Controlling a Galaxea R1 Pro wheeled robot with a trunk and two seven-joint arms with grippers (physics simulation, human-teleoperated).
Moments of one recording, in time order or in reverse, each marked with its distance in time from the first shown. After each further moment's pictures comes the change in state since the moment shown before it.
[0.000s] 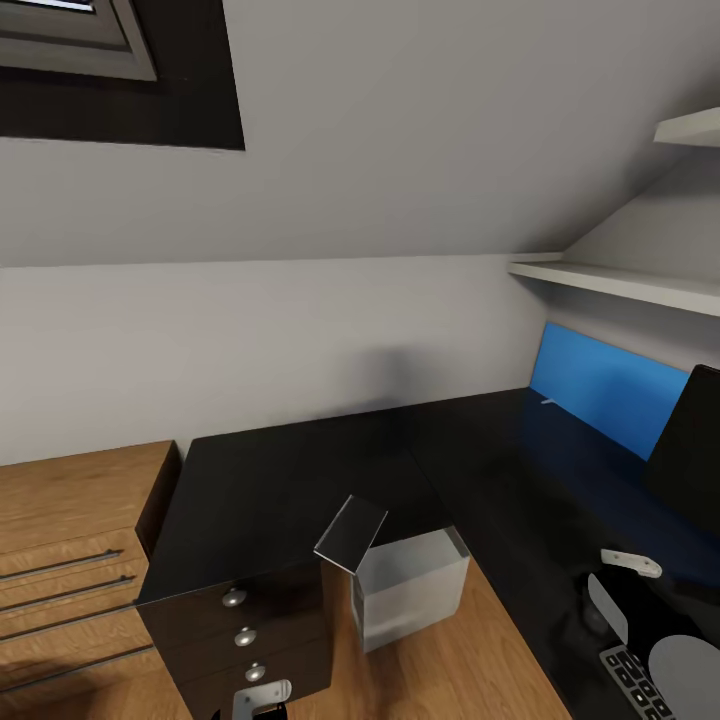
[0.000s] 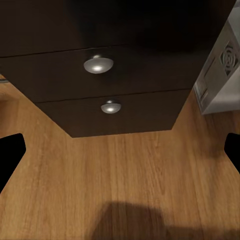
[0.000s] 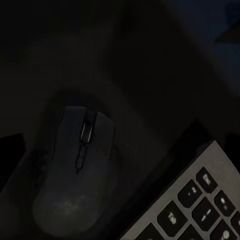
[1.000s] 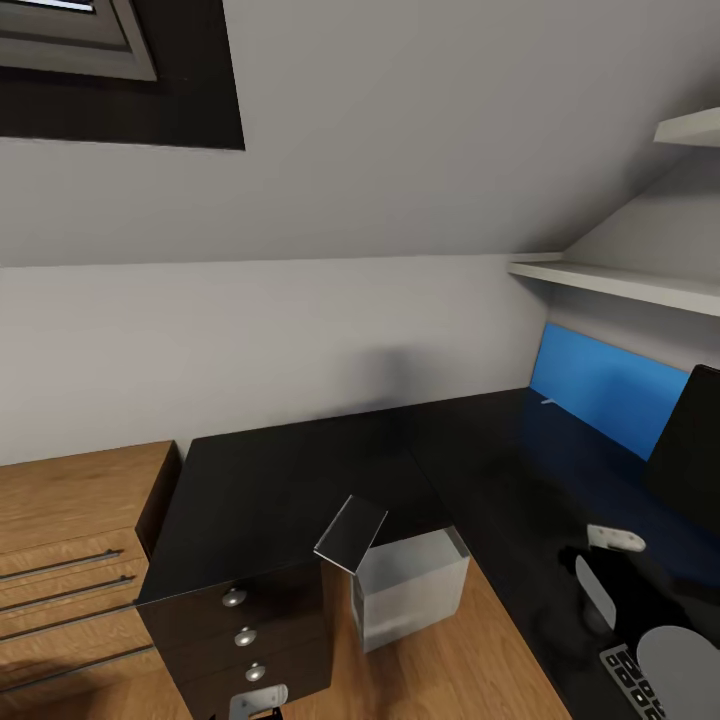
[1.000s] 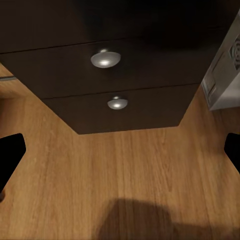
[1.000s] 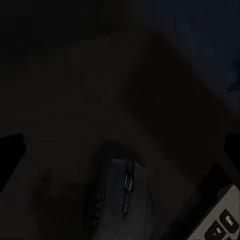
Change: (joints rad) left arm 0.000 -0.003 0.000 0.030 0.000 0.000 0.000; right arm 0.001 0.028 -0.005 -0.114 0.000 -0.017 -0.001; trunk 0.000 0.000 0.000
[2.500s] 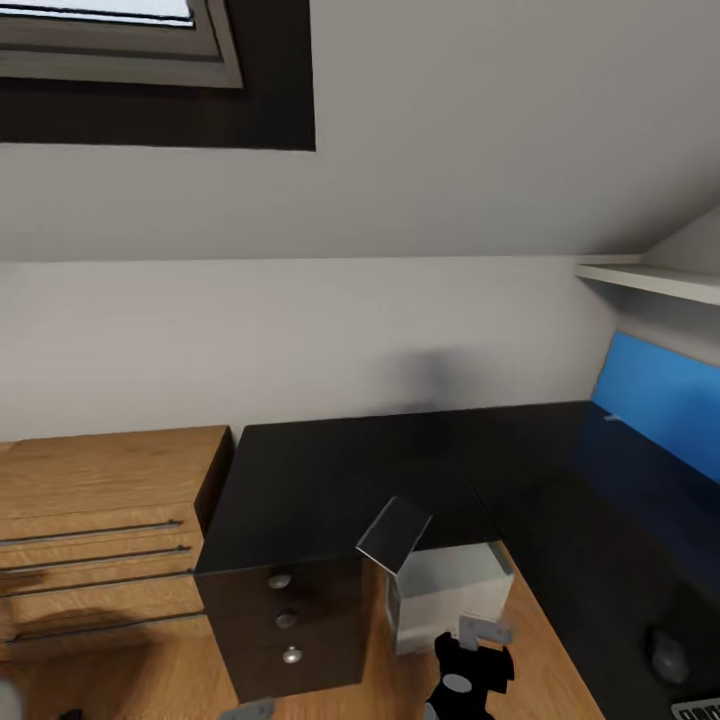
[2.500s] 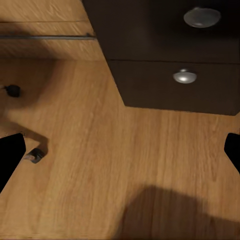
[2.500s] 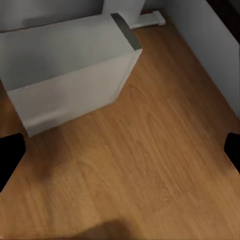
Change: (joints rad) left arm 0.000 -0.038 0.055 0.126 0.011 -0.001 -0.003; right arm 0.365 0.425 0.296 -0.161 0.021 -0.318 -0.408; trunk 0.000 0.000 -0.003
